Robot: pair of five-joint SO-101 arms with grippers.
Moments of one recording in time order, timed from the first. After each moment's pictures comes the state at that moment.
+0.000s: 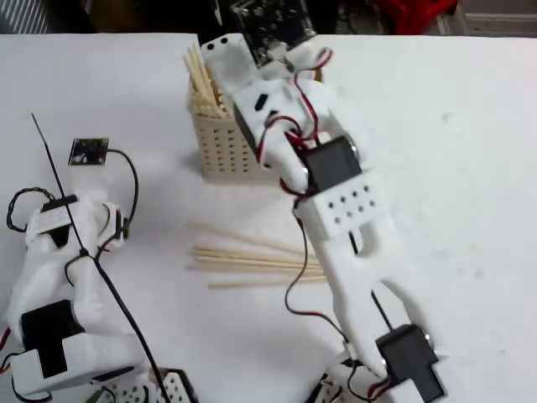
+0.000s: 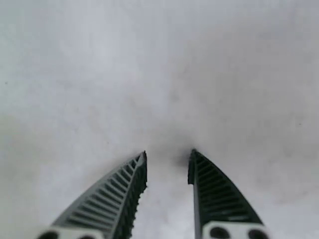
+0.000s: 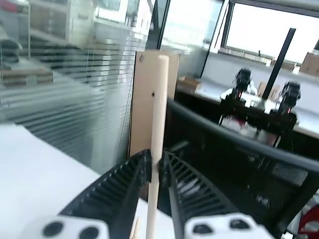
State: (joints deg) left arm -27.2 -4.4 46.5 44.3 -16.6; right arm -31.4 -10.3 -9.8 26.8 12.8
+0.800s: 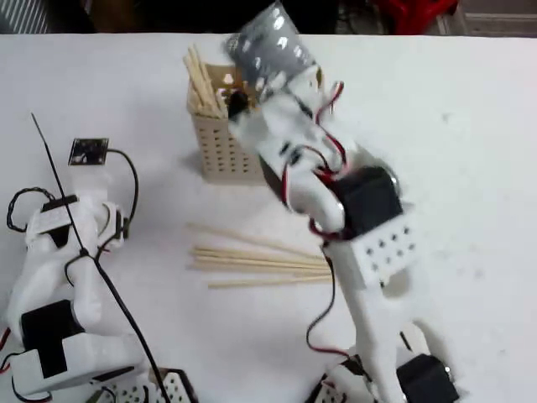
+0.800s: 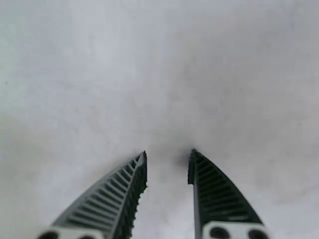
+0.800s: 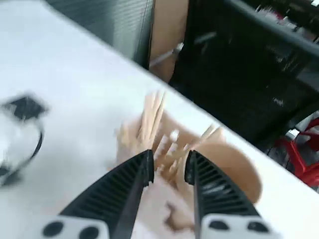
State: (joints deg) left arm -27.2 -4.4 46.5 44.3 -16.6; right arm -33.5 -22.5 -9.8 71.2 21.9
